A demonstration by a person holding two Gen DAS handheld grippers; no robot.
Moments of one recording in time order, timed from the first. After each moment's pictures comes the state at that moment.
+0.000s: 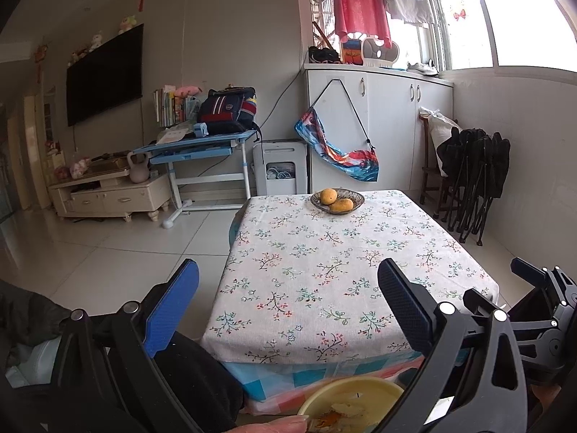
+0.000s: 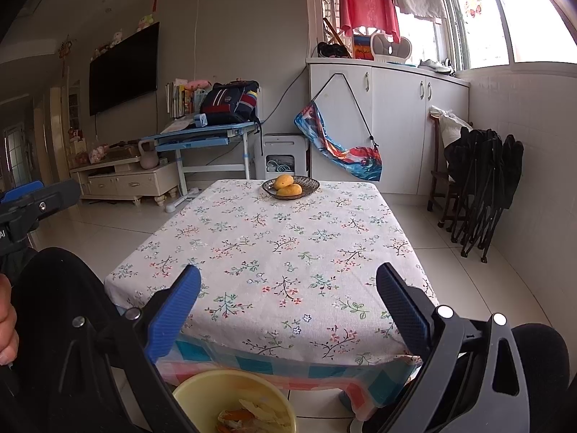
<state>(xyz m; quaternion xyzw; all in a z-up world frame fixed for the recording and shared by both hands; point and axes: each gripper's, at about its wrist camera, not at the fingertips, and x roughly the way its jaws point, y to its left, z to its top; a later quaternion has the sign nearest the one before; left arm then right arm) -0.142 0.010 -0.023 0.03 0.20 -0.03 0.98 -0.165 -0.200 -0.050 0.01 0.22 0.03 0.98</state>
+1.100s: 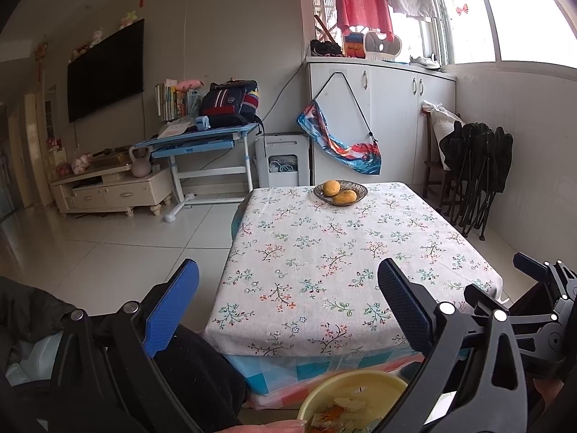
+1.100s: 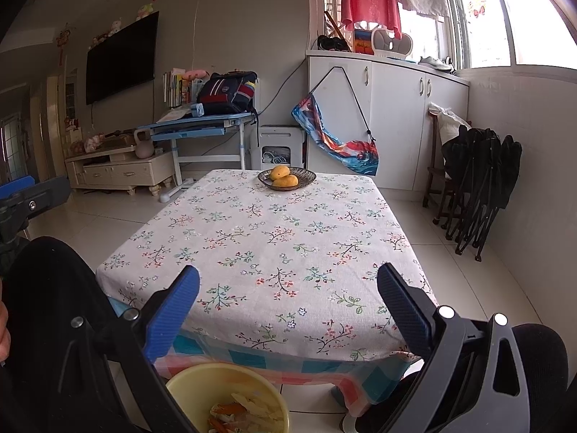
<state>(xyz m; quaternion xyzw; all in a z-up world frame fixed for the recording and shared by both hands) -0.139 0.013 -0.030 0.03 0.22 -0.02 0.98 -0.161 -0.202 -0.055 -0.01 0.23 0.02 0.97</state>
